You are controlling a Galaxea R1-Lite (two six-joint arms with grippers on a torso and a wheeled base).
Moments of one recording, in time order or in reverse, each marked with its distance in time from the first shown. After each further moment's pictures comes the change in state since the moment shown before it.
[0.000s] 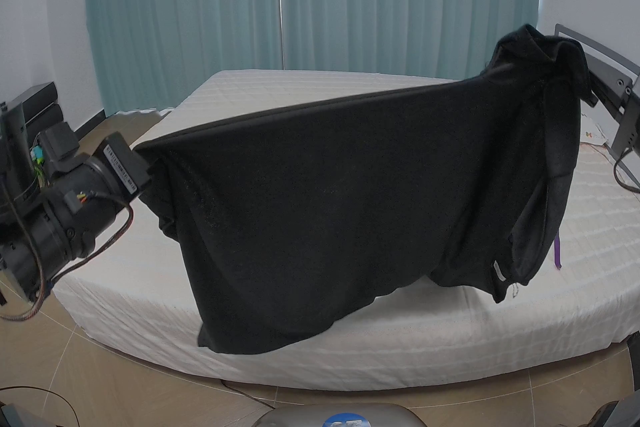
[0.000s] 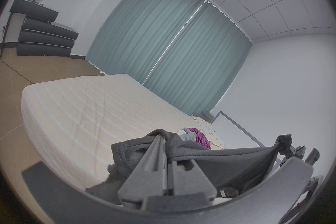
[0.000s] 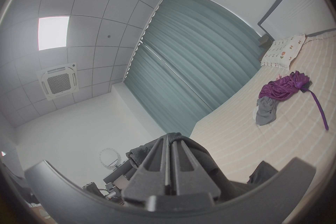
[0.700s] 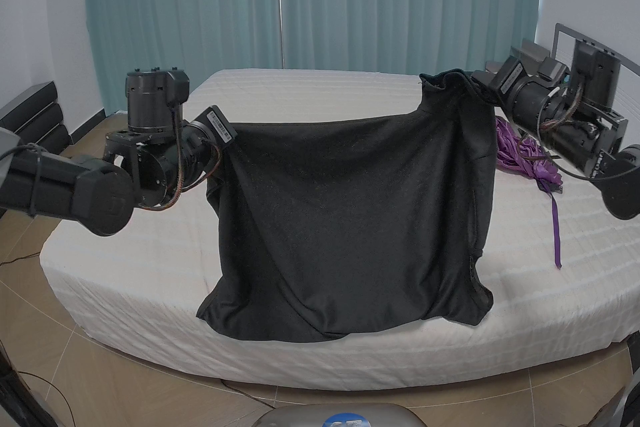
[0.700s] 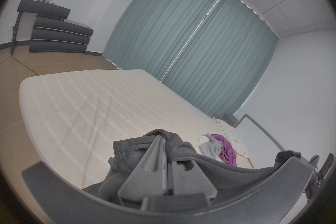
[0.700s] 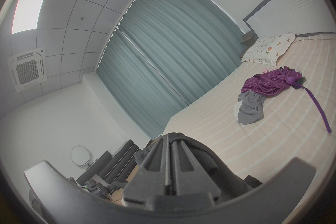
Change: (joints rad) left arm 0.146 0.565 -0.464 0.027 -0.005 -0.044; right arm -0.103 0.536 -0.317 -0.018 -0.030 -0.027
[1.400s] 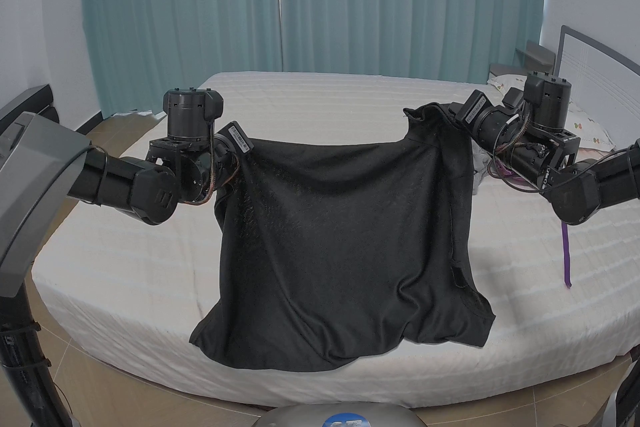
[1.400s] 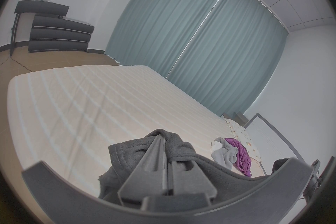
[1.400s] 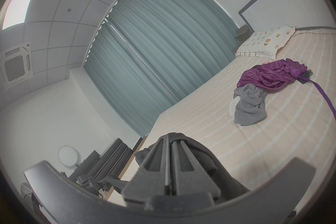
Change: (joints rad) left arm 0.046 0.231 -0.181 0.003 -0.010 0.005; right arm -0.029 0.223 -0.055 -0.089 -0.016 -0.004
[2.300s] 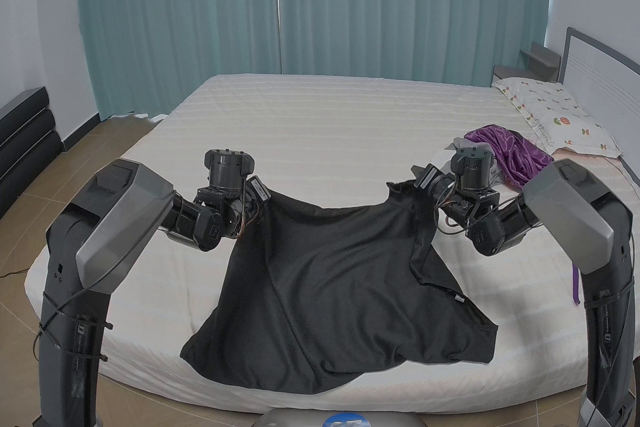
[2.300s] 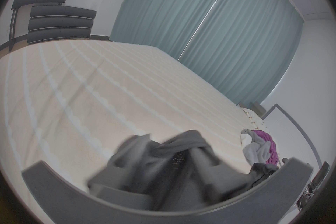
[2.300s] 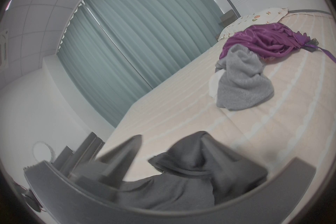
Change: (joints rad) left arm 0.047 0.409 -0.241 -0.024 -0.051 -0.021; right arm -0.046 0.554 -0.291 -0.088 -0.051 -0.008
